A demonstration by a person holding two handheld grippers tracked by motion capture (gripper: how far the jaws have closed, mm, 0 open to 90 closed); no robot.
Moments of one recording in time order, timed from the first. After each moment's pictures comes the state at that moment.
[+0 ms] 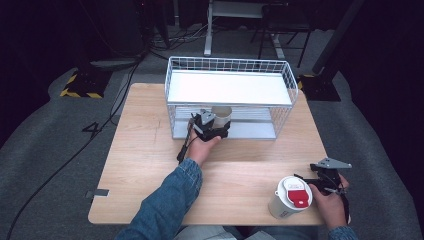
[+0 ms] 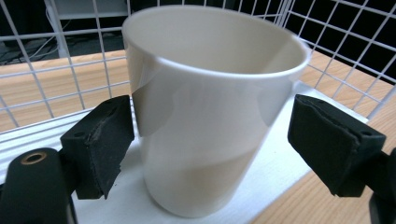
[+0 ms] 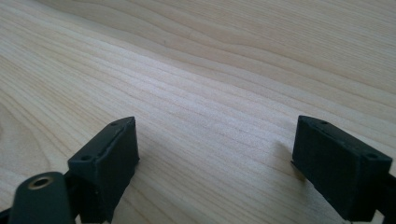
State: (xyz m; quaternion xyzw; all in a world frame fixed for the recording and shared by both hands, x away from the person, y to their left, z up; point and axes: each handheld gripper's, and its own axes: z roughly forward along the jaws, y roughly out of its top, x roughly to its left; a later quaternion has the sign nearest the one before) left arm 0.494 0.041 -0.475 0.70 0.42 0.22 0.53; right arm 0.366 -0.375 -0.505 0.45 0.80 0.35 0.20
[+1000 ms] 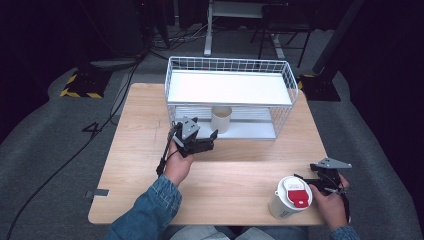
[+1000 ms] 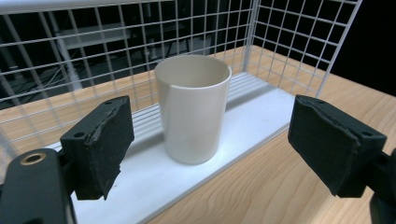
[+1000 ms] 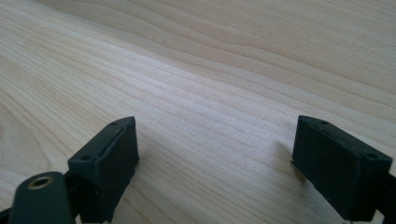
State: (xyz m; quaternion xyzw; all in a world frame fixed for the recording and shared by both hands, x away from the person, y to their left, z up) left arm 0.413 0.092 -0.423 0.71 0.38 0.25 0.53; right arm 0.366 -0.375 -0.505 0.45 0.79 0.35 0.20
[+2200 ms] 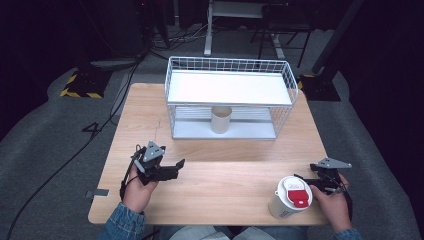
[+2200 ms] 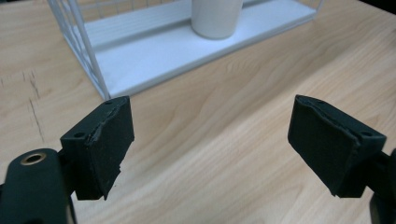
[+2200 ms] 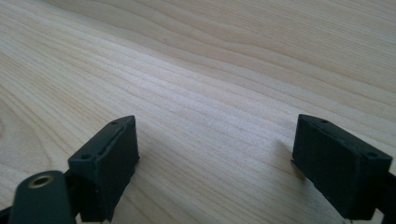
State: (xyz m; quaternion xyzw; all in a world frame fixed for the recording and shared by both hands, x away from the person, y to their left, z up) left arm 0.345 0.185 -0.451 0.77 0.42 0.18 0.44; right arm 0.366 -0.376 -0.504 0.45 0.80 0.35 0.20
